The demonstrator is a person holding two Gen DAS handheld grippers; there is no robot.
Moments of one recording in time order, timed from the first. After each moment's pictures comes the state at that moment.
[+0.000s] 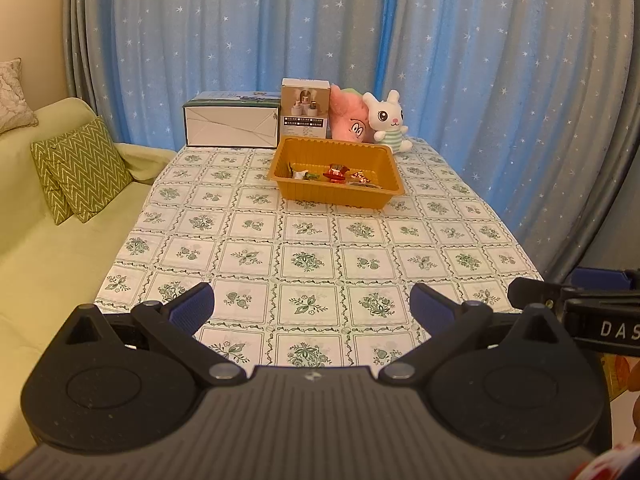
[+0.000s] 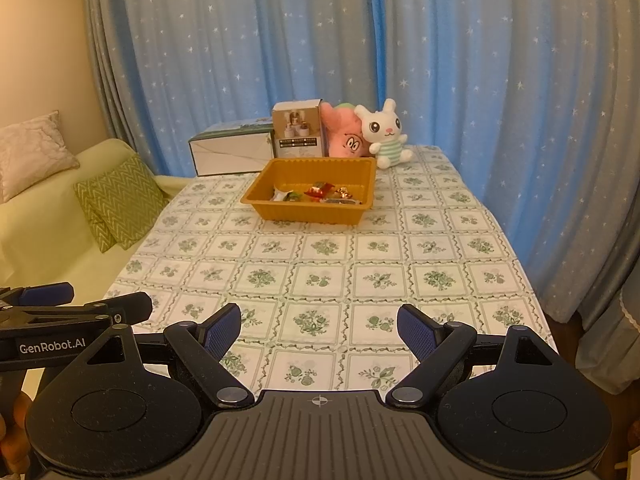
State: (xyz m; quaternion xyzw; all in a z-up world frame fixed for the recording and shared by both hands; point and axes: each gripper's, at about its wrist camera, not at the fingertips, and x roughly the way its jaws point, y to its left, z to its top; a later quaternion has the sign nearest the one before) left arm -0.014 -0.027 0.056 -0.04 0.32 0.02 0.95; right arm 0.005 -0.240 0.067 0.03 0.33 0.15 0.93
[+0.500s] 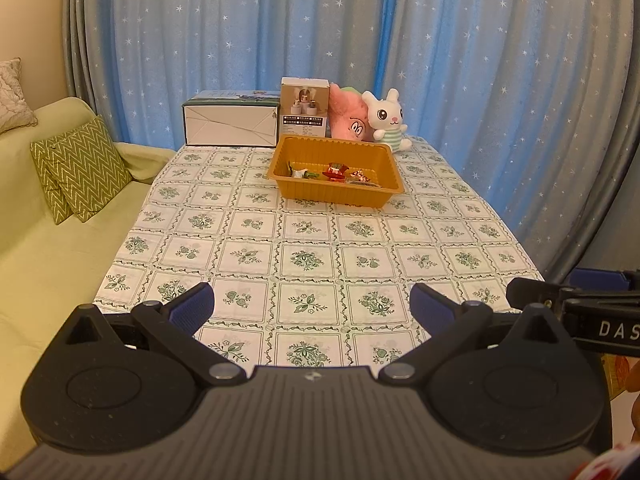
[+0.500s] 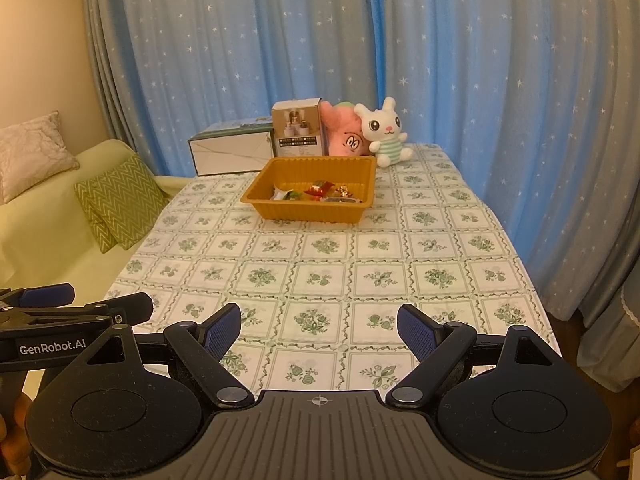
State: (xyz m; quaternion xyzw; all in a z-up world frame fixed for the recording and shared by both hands) left arm -0.014 -0.028 0.055 -0.04 0.32 0.02 0.95; right arm 0.006 -0.239 0.066 0.03 0.33 0.15 0.93
